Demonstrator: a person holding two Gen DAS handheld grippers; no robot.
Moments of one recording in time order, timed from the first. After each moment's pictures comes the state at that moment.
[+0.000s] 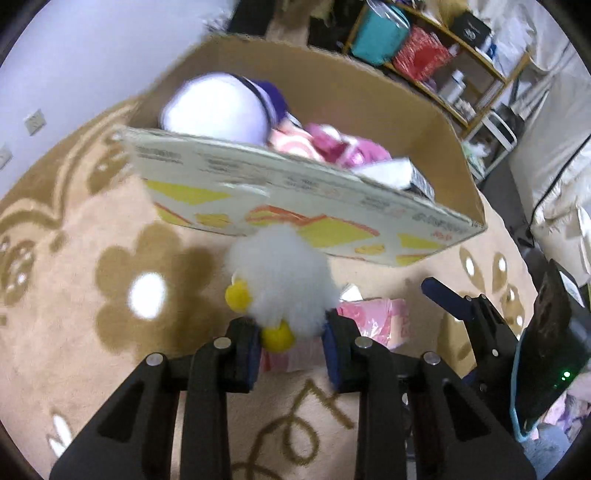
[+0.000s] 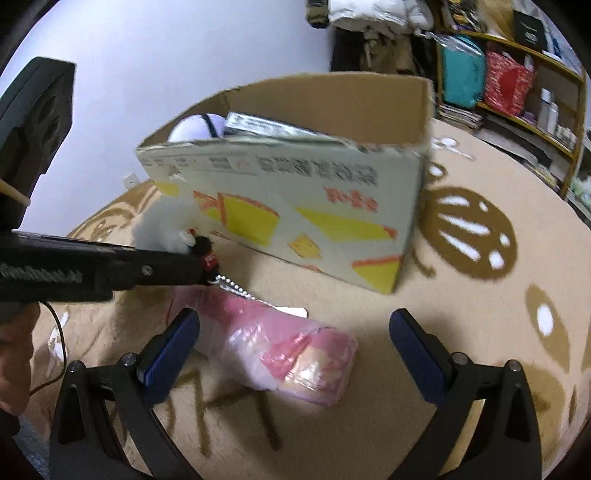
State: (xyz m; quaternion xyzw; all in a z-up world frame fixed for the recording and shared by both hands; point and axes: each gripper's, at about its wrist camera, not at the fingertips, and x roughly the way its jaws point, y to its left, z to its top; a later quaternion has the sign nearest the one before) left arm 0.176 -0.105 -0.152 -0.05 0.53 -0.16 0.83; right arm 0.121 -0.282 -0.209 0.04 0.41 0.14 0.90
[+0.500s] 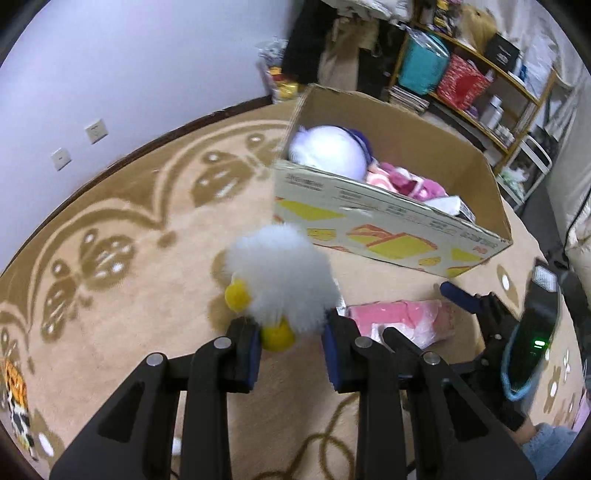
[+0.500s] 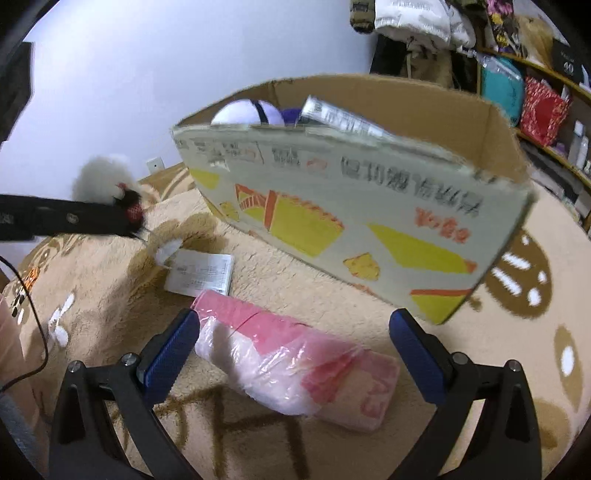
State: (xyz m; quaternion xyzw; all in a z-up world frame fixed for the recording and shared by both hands) left arm 0.146 -0.042 -0.115 -0.03 0.50 -0.07 0.86; right arm 0.136 -0.248 -0.219 0.01 0.40 0.19 0.90
